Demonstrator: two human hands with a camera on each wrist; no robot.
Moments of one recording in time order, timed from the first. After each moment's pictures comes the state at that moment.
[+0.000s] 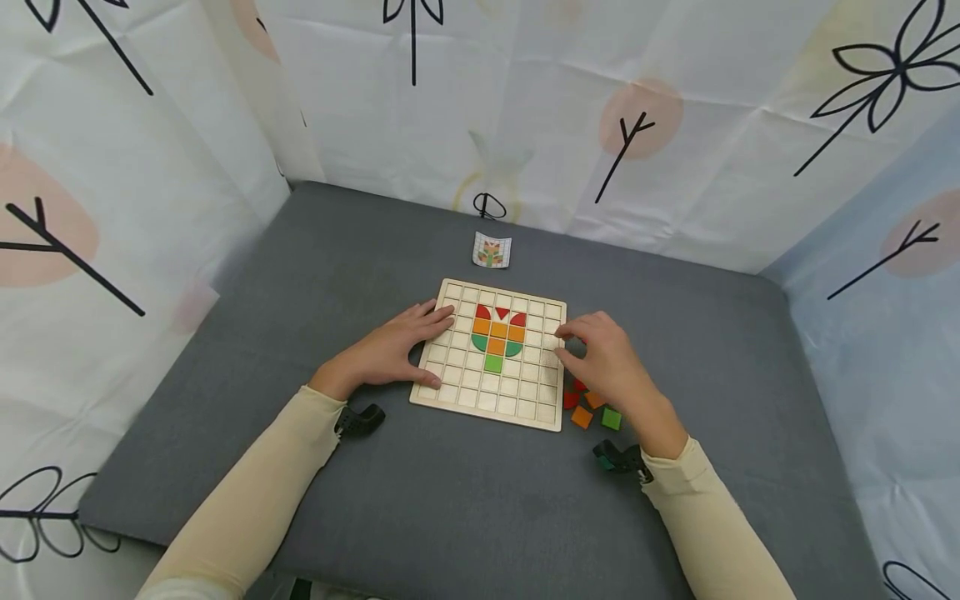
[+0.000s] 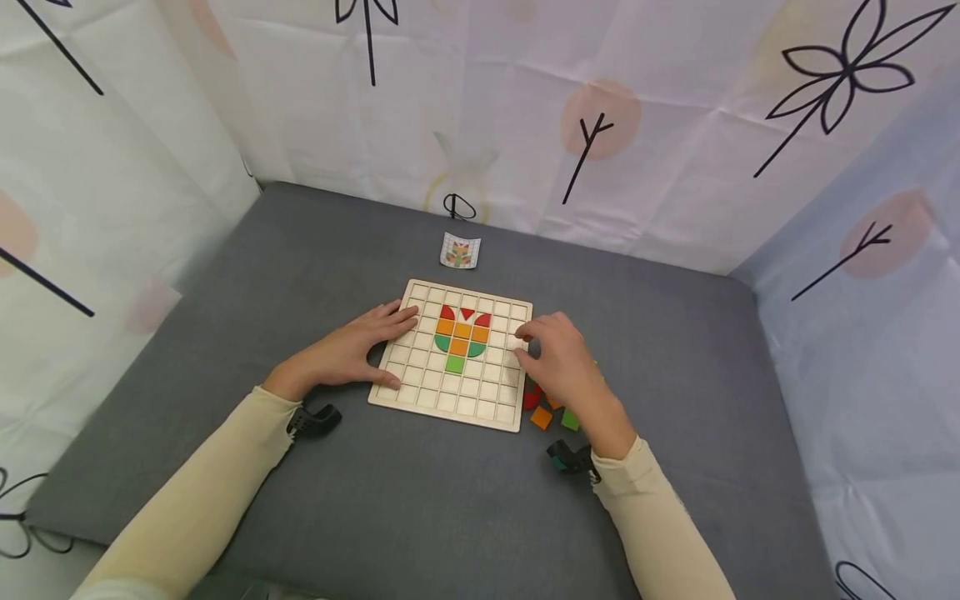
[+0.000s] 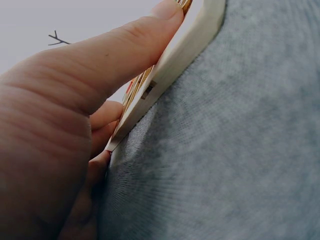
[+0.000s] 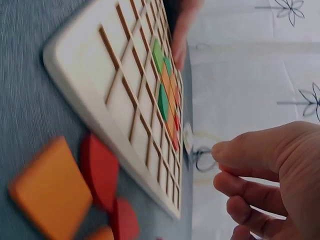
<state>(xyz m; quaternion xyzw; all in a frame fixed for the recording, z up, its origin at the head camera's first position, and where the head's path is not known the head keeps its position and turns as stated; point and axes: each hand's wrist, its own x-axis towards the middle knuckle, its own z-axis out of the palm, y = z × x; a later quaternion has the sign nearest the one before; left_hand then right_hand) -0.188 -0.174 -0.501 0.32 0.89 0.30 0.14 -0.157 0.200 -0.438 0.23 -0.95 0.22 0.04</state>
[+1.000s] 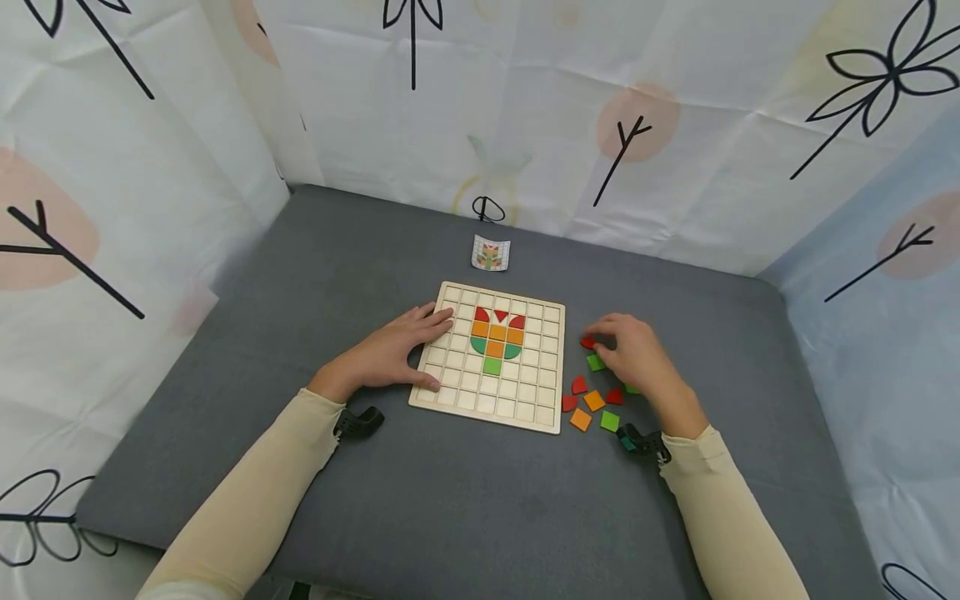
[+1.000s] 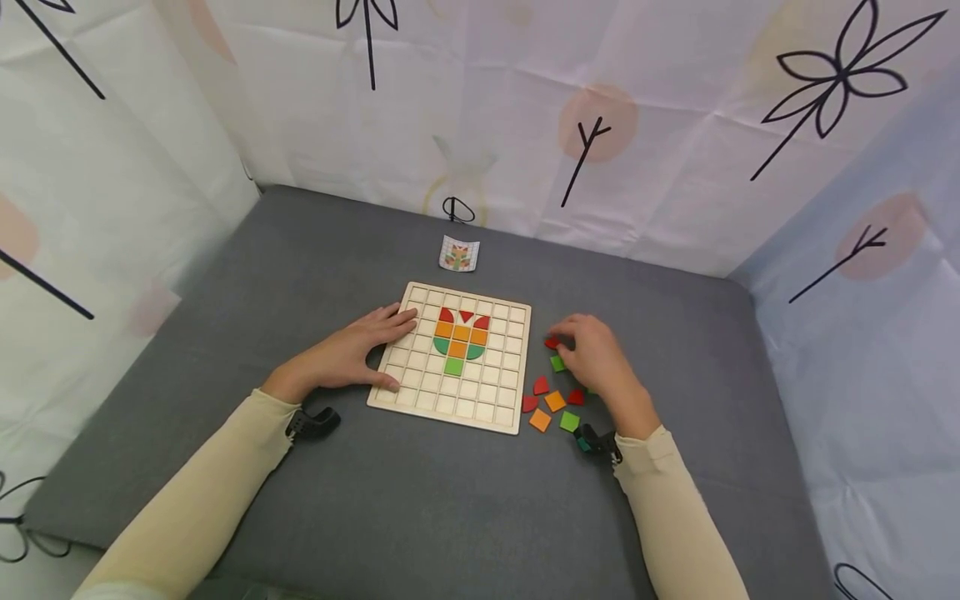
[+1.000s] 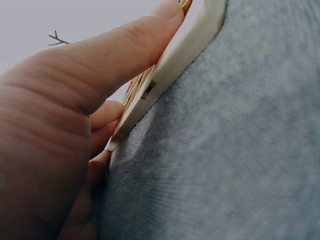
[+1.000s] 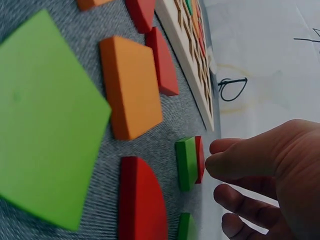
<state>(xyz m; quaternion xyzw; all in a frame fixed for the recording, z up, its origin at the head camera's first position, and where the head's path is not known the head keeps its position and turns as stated) -0.190 -0.175 -0.505 0.32 0.89 0.29 0.14 -0.187 0.255 -0.454 0.18 -0.96 0.20 -0.04</state>
